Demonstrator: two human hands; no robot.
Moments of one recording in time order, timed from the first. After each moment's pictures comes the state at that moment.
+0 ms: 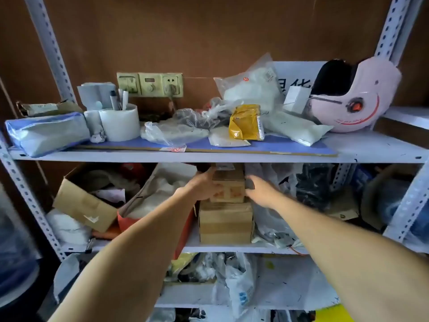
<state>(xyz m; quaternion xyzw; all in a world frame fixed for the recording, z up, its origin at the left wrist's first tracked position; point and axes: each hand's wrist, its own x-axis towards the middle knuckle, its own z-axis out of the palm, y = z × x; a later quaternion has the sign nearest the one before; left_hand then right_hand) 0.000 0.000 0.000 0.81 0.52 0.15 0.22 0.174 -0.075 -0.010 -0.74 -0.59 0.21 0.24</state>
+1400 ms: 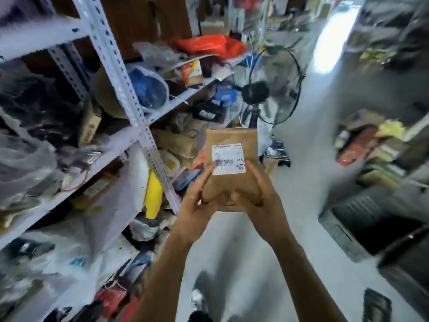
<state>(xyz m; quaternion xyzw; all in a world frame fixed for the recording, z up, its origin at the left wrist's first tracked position) 0.256 -0.450 -0.177 0.76 -0.02 0.12 0.64 0.296 -0.617 -0.175 -0.76 -0.19 -0.02 0.62</state>
